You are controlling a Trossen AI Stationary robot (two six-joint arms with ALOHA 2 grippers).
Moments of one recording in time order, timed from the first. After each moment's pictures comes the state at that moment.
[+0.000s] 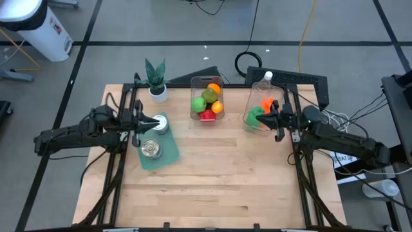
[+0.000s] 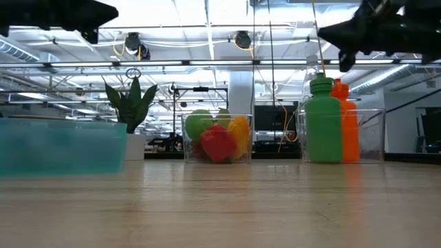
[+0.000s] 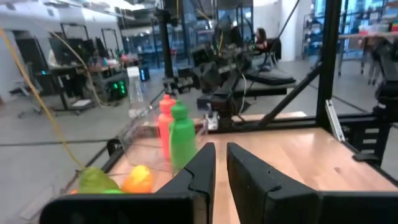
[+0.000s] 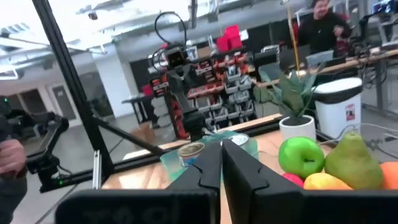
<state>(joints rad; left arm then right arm) 0.21 0.34 0.39 -0.01 0.19 0.10 -0.45 0.43 0.21 0.41 -0.39 0.32</state>
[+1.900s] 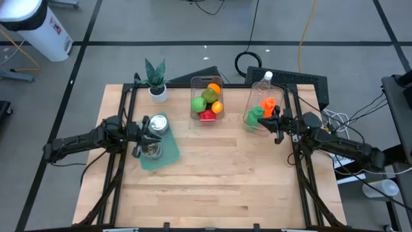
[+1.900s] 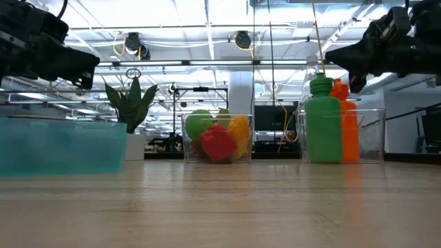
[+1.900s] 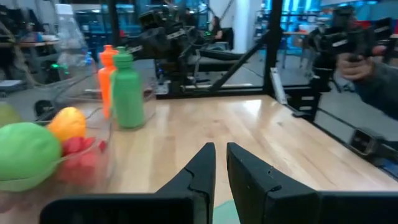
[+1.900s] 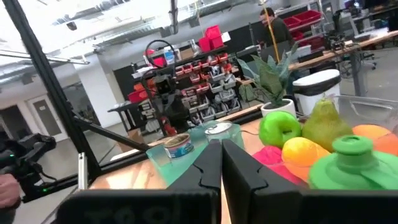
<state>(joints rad) 0.25 0.08 0.03 0.01 0.44 0.02 -0.45 0.26 0.02 0.40 -0.32 0.37</state>
